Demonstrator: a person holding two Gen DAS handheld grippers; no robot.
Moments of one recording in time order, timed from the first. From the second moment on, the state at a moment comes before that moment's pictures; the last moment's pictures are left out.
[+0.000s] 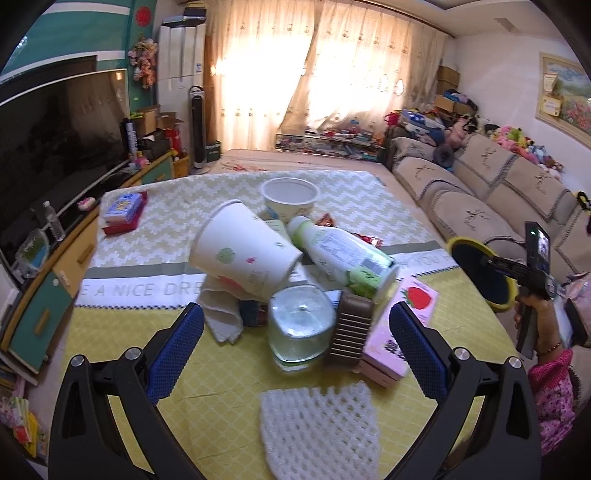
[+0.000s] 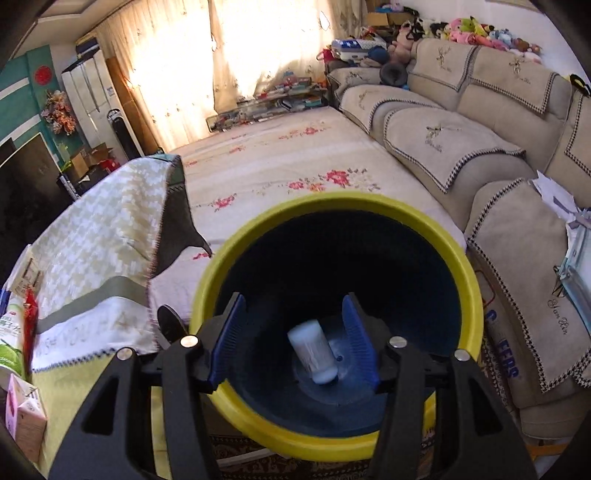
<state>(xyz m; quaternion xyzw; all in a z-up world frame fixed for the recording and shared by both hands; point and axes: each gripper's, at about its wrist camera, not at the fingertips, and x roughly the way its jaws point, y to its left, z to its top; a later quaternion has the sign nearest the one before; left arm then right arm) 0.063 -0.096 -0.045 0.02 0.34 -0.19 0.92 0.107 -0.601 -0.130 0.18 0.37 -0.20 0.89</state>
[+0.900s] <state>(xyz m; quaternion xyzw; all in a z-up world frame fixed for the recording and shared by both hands) 0.061 -0.213 -0.103 0.14 0.38 -0.36 0.84 0.101 -0.577 -0.107 0.17 0.35 -0.17 0.90</state>
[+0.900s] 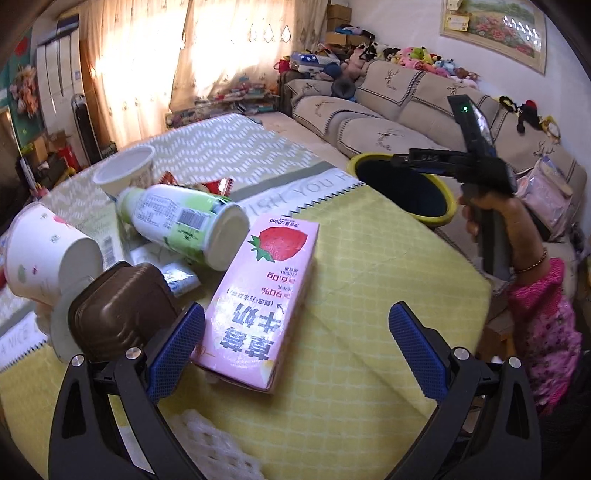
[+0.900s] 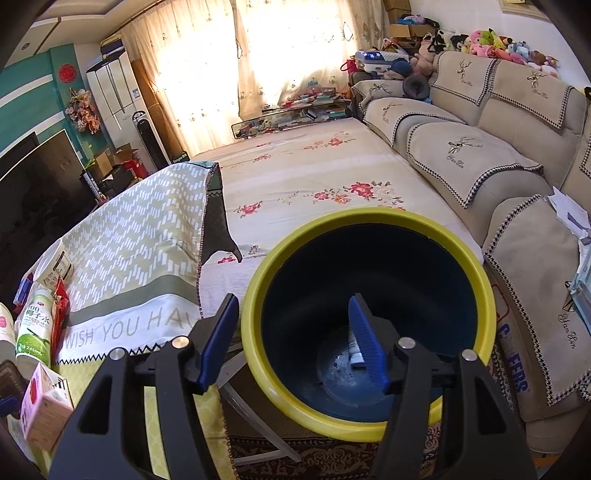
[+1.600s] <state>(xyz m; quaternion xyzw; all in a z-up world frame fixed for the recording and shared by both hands) 0.060 -0.229 -0.109 0.21 0.39 -0.35 0.83 0.108 -0.564 -0.108 0.17 0.36 -0.15 0.91</state>
